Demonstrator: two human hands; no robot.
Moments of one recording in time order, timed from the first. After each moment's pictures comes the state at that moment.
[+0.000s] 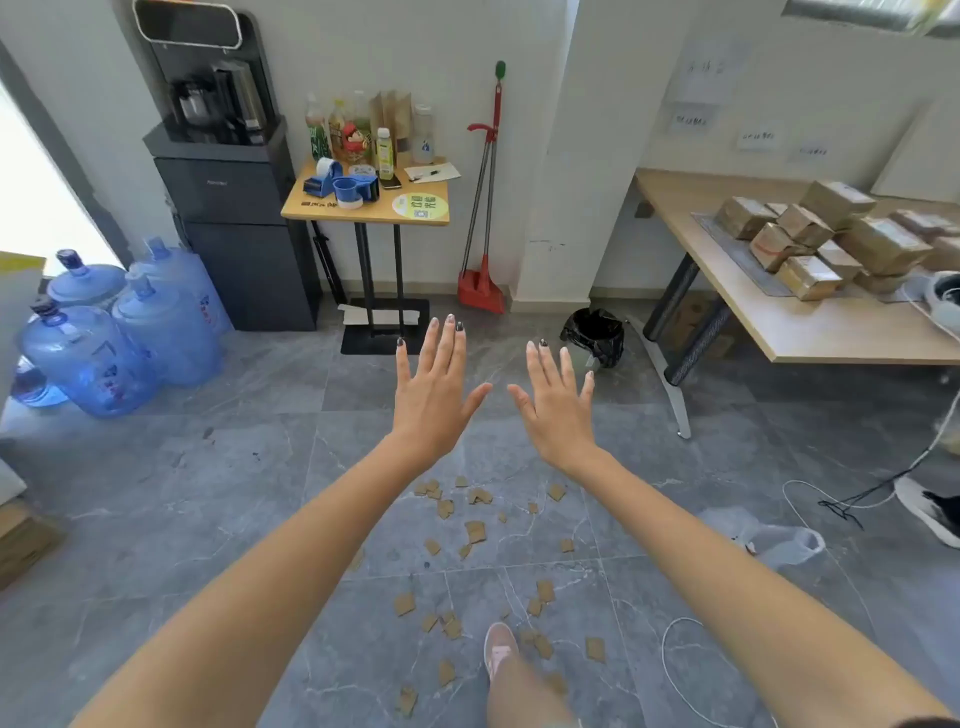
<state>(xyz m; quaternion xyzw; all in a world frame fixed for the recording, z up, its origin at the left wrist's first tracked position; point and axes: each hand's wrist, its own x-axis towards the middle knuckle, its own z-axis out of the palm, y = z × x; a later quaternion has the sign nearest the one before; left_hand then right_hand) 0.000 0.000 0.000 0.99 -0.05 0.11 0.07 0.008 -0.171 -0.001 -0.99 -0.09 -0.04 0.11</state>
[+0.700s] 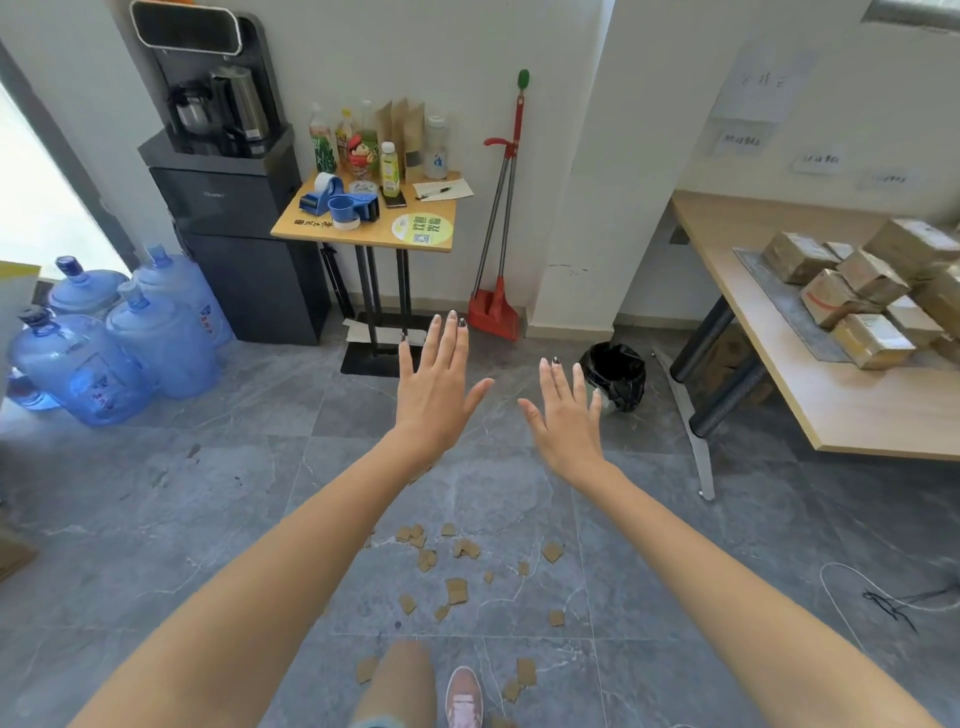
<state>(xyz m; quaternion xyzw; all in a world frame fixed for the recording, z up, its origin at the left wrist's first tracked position) 0.204 -0.067 -0.001 0.99 0.00 0.11 0.04 0.218 -0.252 -0.021 -0.99 -0.10 0.00 0.13</state>
